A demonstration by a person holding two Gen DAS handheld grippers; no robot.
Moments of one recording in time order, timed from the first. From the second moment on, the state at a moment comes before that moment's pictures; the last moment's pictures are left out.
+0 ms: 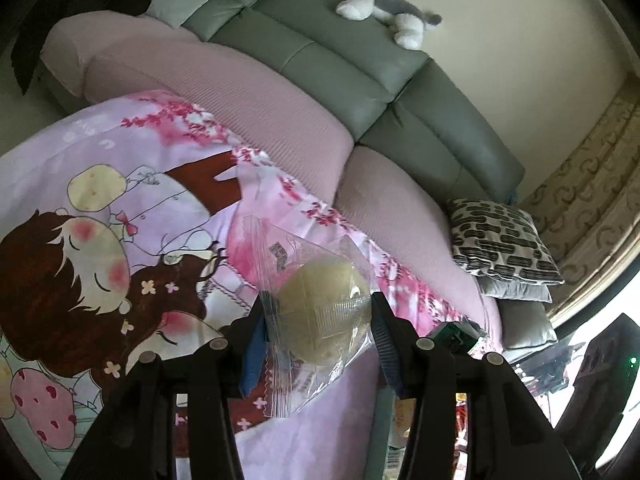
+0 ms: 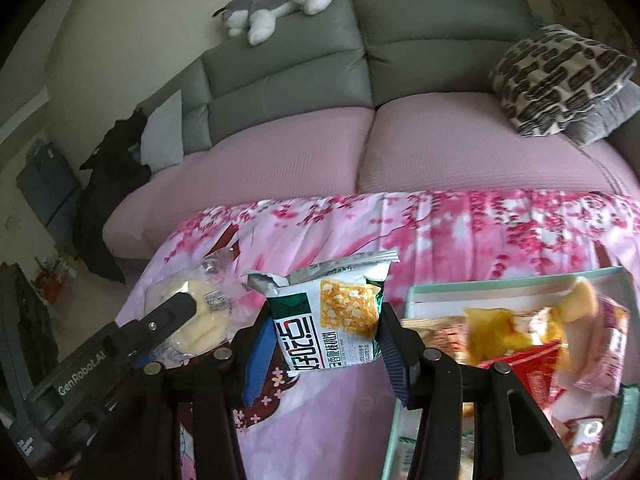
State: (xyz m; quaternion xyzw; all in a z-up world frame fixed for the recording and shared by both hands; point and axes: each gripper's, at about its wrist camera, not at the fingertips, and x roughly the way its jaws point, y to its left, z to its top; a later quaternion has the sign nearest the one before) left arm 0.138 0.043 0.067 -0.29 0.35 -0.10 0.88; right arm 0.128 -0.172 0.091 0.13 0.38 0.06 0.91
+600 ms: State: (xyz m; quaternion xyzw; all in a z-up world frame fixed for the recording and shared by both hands) left arm 0.114 -0.015 0.093 -0.27 0.35 -0.18 0.88; right arm 0.072 -0.271 0.116 0.18 0.37 -0.09 0.91
